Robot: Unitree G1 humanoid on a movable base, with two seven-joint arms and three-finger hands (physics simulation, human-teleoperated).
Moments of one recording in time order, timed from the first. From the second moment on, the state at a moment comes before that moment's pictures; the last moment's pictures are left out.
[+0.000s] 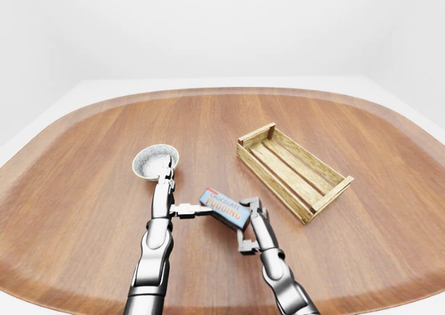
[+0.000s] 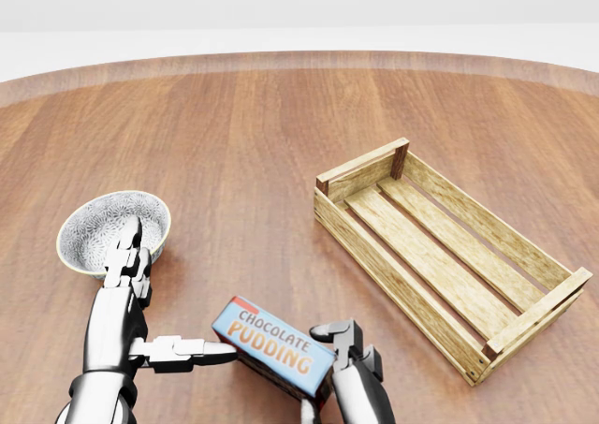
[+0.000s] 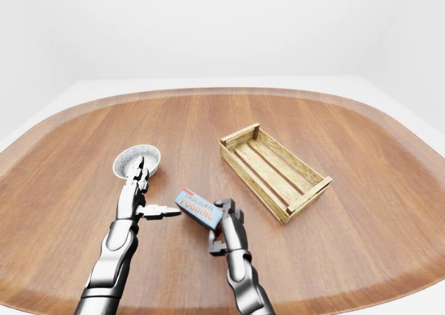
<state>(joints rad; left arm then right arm) -0.06 0.02 0.03 0.12 0.04 -0.04 0.02 0.07 0.06 0.26 0.37 -0.53 -0.09 -0.21</state>
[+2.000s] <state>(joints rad) -0.07 0.02 0.04 0.14 0.04 -0.04 0.02 -0.59 0.01 0.04 0.74 -0.44 -0.09 -0.27</state>
